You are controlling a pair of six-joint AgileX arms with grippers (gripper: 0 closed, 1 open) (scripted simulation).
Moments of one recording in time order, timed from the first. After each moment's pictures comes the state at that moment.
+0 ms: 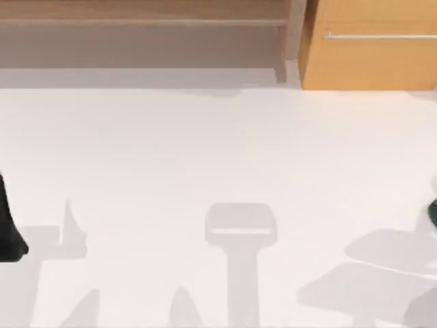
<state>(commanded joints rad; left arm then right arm) 0.00 0.00 0.00 0.00 0.00 0.00 -0.84 1.02 0.71 -0.84 -1.06 -1.13</state>
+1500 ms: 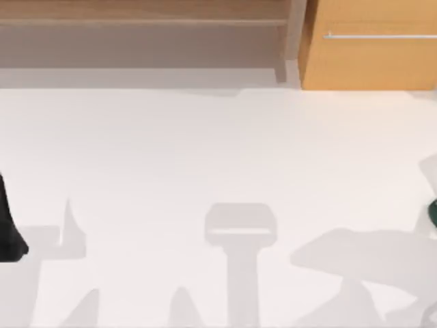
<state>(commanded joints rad) 0.00 0.00 0.00 0.00 0.00 0.00 -0.60 1.02 0.58 -0.37 -0.93 -0.74</state>
